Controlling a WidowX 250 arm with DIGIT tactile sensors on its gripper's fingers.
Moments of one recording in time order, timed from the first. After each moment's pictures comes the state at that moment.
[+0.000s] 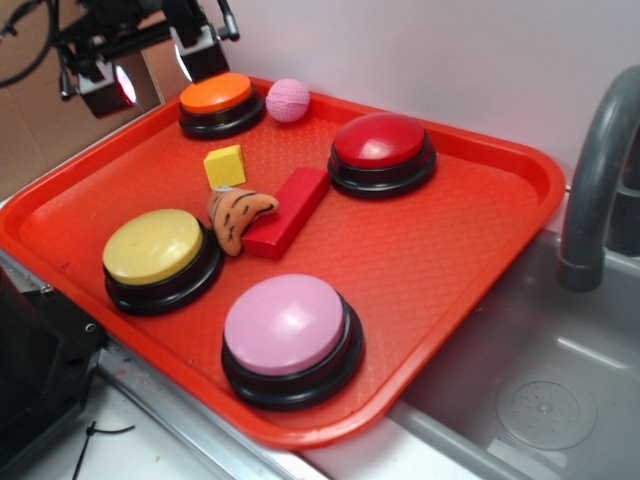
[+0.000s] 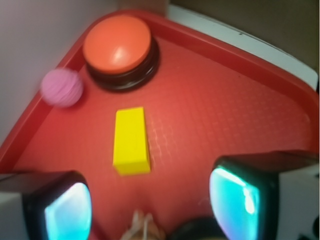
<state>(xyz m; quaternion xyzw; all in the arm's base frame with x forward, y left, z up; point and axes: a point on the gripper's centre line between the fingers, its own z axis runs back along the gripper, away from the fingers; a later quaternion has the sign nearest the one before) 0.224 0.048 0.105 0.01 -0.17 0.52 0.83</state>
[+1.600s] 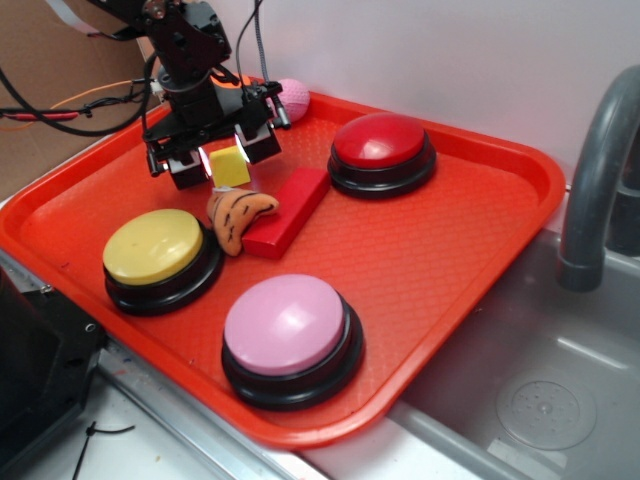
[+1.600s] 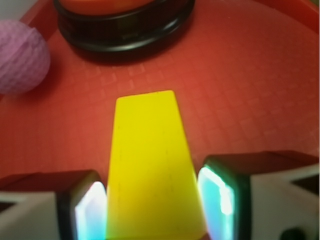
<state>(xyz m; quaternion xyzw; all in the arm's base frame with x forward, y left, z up) 0.251 0.051 0.026 0.03 -0.16 0.52 0.84</state>
